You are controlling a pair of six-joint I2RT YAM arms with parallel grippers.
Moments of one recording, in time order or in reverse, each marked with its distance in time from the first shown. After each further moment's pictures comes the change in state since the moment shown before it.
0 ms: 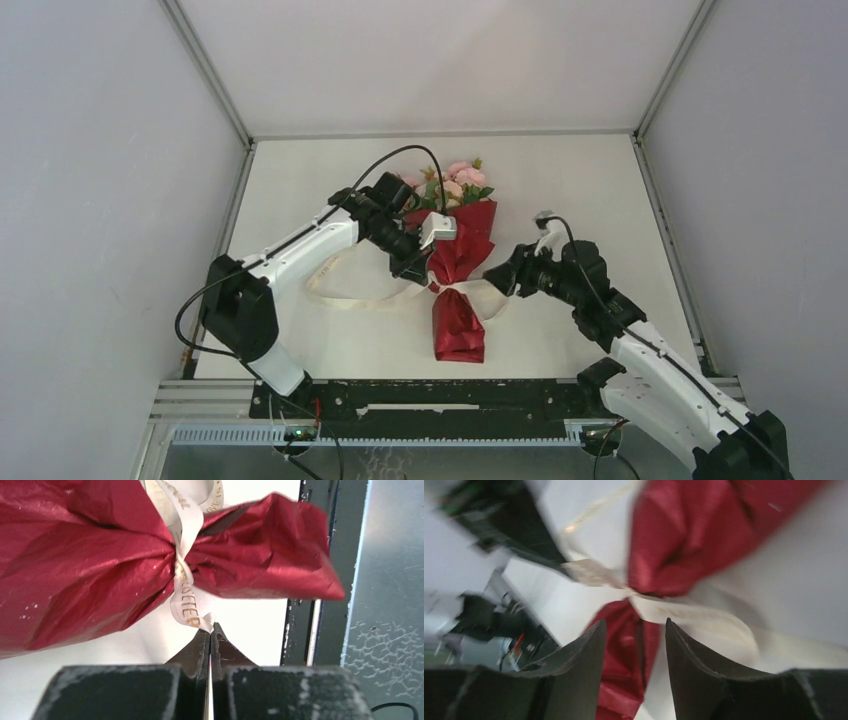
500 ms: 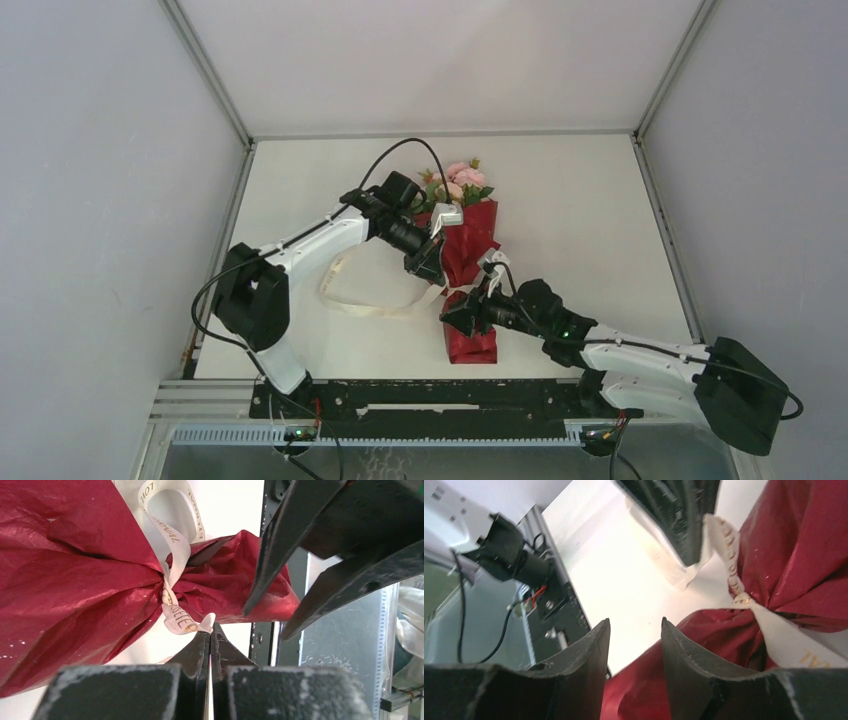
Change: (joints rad) left arm 0.000 0.086 0.000 0.135 0.186 -0.230; right arm 0.461 0.187 -0.208 0.612 0.039 -0.036
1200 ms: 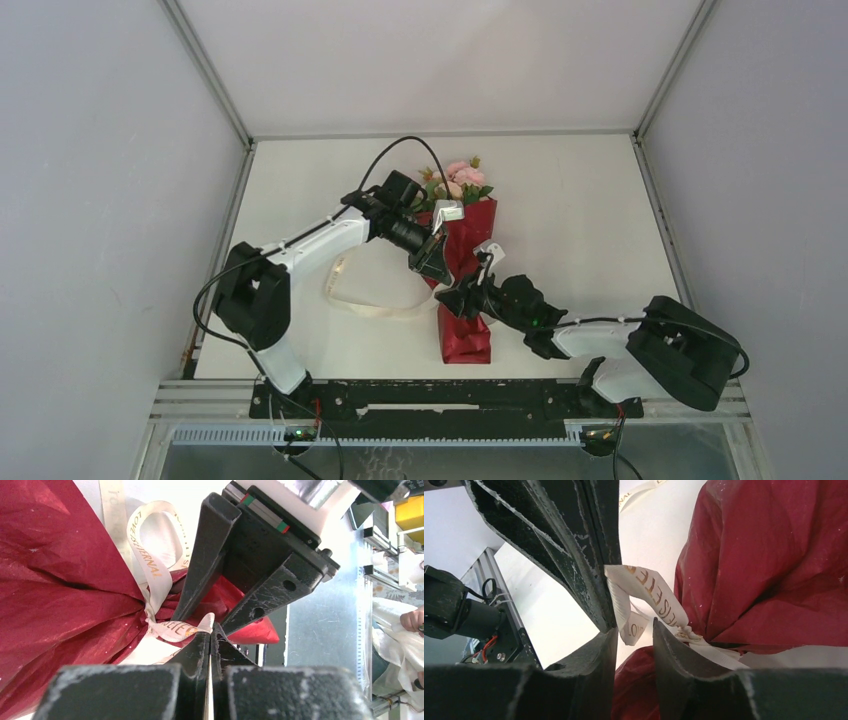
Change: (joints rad) left arm 0.000 0.004 -0.014 0.093 0.084 -0.103; right arm -0.015 0.351 -0.001 0.371 0.212 0.019
